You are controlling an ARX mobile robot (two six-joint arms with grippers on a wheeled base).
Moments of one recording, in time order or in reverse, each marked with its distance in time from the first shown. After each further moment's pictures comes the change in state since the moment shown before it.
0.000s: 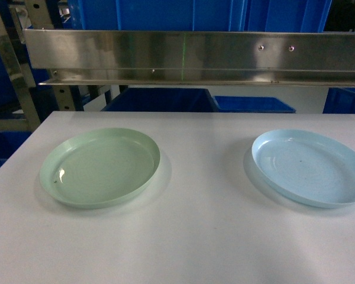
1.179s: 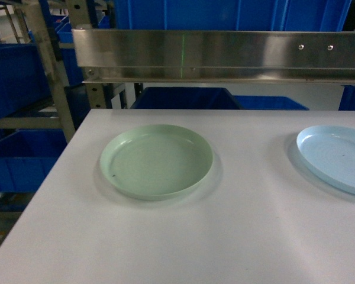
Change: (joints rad) left arm 0.024 -0.019 -0.048 0.076 -0.055 0.035; right arm -0.006 0.005 0.000 -0.001 0.004 0.000
